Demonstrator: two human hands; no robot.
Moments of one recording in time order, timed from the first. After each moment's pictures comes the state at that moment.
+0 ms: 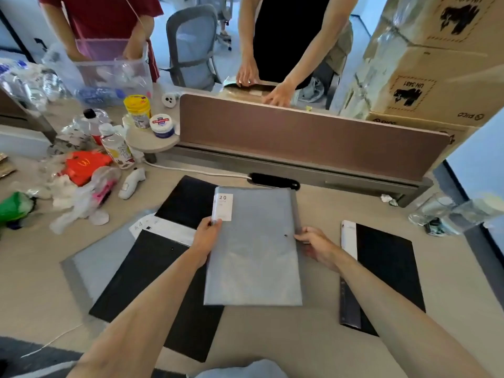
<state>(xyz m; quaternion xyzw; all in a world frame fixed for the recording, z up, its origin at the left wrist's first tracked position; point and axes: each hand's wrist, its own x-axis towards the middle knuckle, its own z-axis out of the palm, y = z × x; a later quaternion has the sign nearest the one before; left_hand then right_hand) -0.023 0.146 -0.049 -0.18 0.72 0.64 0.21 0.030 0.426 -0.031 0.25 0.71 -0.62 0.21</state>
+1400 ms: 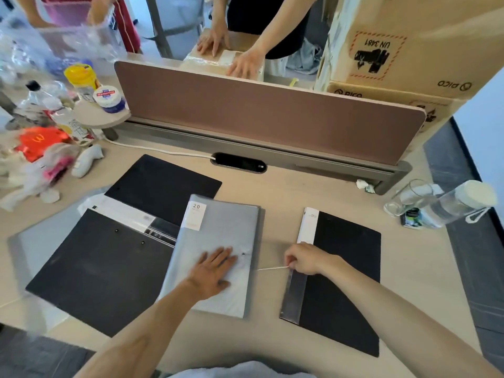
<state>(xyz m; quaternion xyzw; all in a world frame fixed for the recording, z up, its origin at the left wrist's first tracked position) 0.072 0.283 -0.132 0.27 0.92 0.01 0.28 0.059 0.574 -0.081 -0.09 0.91 -0.15 0.38</state>
